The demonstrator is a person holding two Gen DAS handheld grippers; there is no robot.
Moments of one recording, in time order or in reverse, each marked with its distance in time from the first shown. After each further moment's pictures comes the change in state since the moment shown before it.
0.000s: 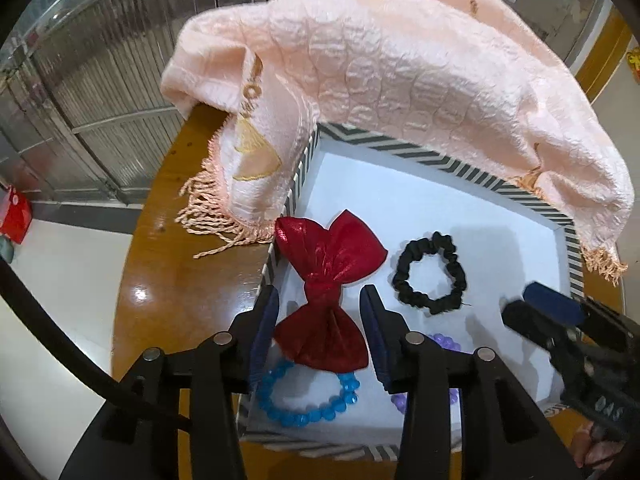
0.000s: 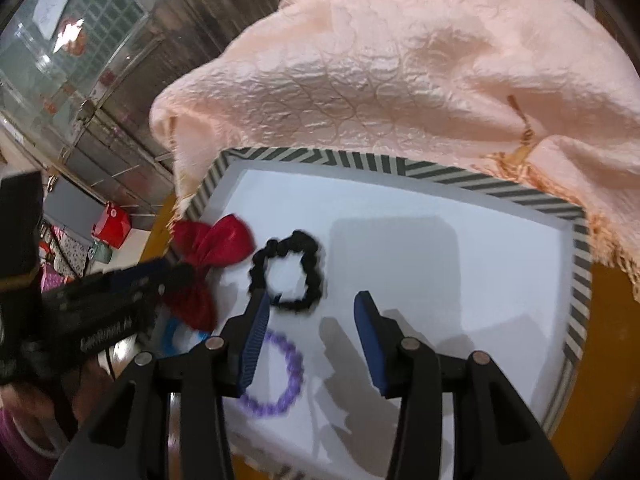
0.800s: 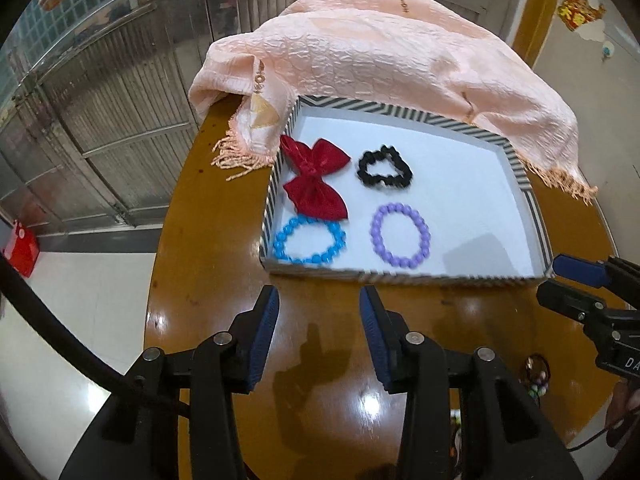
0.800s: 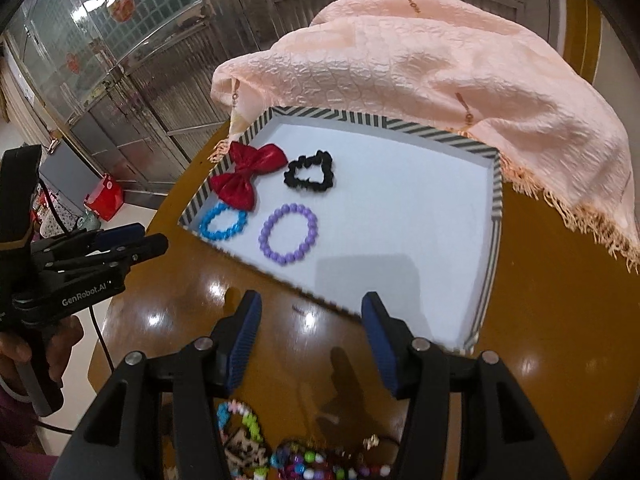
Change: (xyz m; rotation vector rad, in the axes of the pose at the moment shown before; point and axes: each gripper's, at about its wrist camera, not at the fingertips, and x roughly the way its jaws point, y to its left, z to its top) left arm -0.089 -0.004 -0.115 0.128 -0.069 -0.006; right arm -0.105 0.027 -0.113 -0.115 -0.034 -0.076
